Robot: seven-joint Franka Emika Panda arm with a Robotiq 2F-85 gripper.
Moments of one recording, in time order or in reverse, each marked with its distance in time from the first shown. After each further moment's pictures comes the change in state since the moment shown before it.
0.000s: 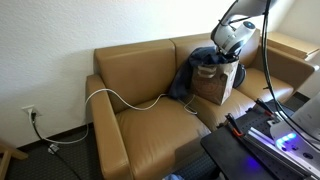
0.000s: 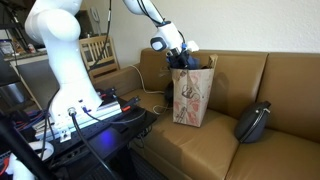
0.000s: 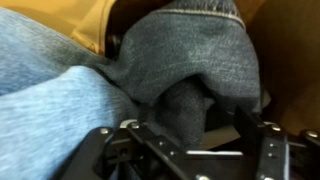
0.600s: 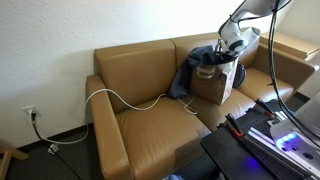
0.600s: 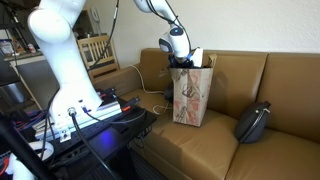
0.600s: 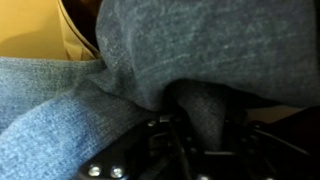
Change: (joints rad) arm -0.351 0.039 0.265 0.118 0.183 -0.232 0.013
